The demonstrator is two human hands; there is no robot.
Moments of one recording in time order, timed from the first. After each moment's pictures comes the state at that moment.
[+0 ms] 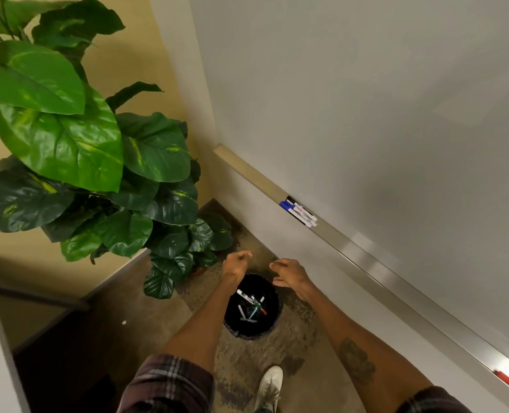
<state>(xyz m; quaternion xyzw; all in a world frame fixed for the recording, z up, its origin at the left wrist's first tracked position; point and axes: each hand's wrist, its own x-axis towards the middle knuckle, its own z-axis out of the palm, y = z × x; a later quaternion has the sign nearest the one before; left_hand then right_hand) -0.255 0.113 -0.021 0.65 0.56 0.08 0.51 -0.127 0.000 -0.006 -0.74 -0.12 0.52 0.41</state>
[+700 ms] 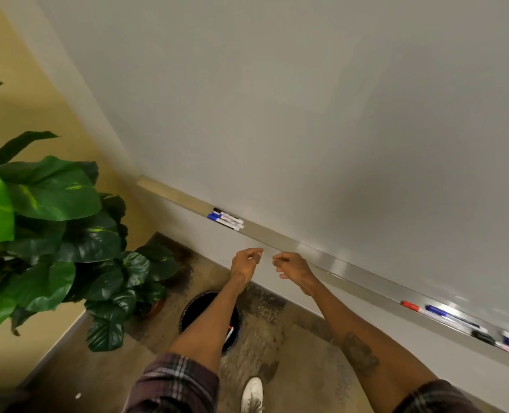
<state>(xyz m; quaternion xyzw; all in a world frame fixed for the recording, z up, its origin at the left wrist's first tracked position) -0.123 -0.024 0.027 0.71 0.39 0.03 0.58 -0.035 -0.157 0.043 -0.80 -0.13 0.38 0.46</state>
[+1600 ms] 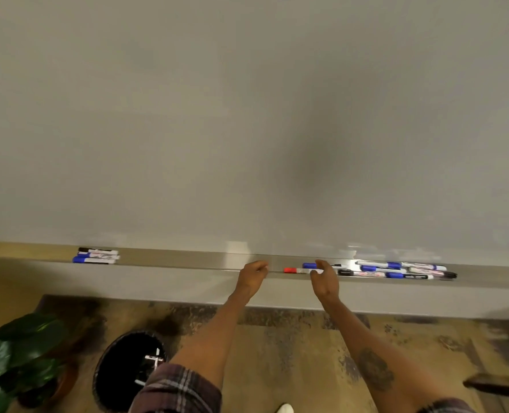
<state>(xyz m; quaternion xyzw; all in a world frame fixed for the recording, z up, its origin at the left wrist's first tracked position) 0.015 -0.310 0.003 0.79 0.20 -0.17 0.56 0.038 -0.515 0.004 -0.87 0.16 0.11 0.45</state>
